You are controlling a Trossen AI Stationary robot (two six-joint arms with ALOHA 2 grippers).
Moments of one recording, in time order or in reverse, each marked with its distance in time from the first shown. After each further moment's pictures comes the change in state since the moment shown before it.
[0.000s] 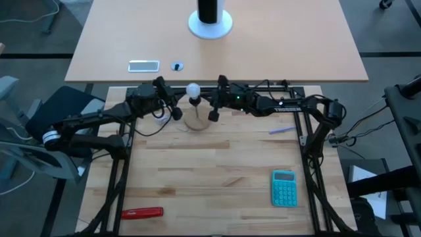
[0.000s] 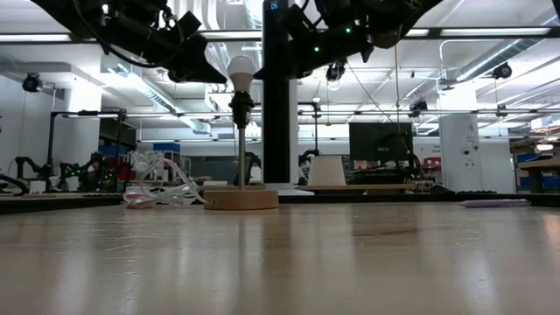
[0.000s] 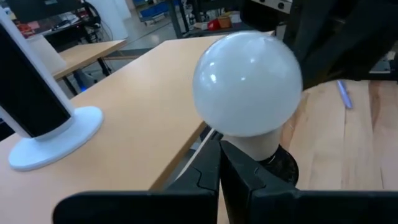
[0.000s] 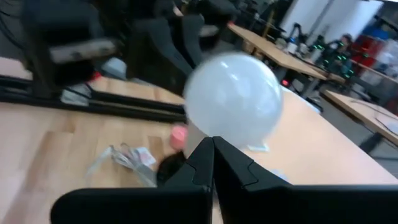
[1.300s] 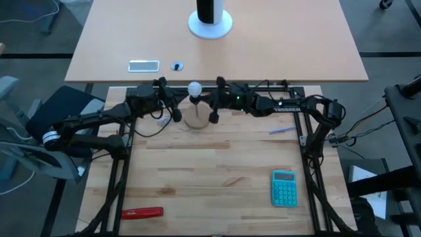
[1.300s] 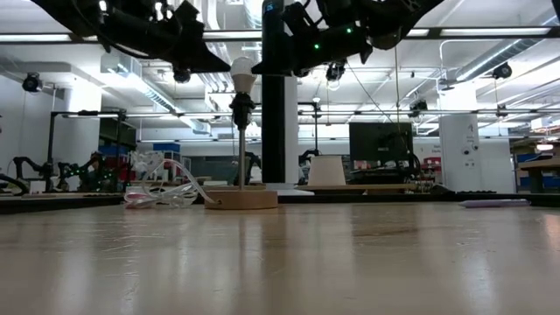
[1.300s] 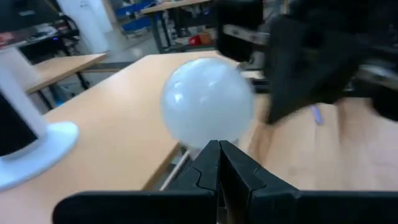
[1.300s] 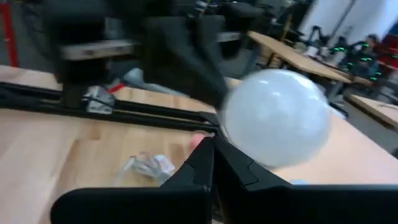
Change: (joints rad) left arm -0.001 -0.009 0.001 0.045 0.087 -0.024; right arm -0.013 0.002 0.000 0.024 -0.085 0.052
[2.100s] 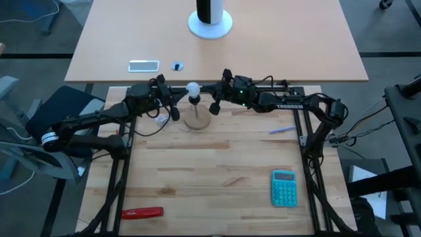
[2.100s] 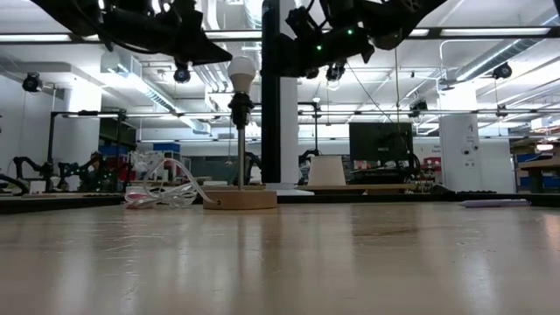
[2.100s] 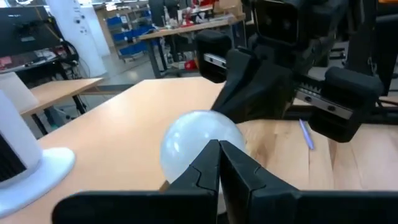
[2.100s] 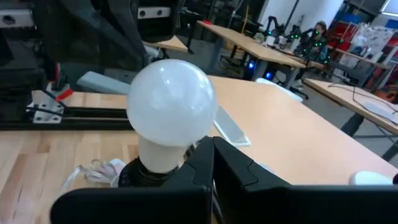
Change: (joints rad) left arm 0.001 -0.015 0.001 0.066 0.054 -0.002; right arm -0.041 -0.021 0.001 -0.001 0.094 0.043
